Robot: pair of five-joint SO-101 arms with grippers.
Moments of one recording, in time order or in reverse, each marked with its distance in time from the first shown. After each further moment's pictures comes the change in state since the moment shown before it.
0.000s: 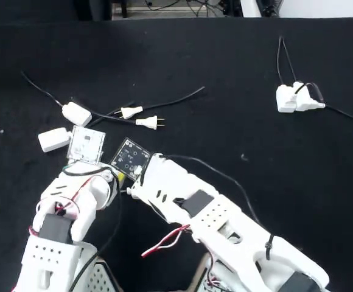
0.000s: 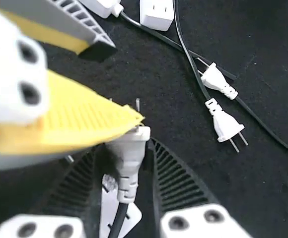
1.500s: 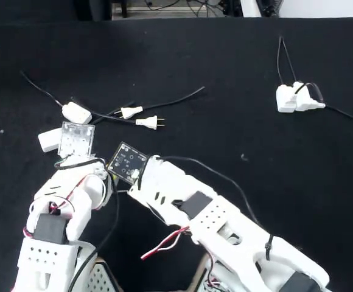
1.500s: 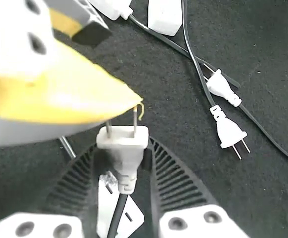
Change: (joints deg) left arm -1.8 0.0 -4.3 7.5 3.7; right arm -1.1 -0.1 0.0 0.0 0.2
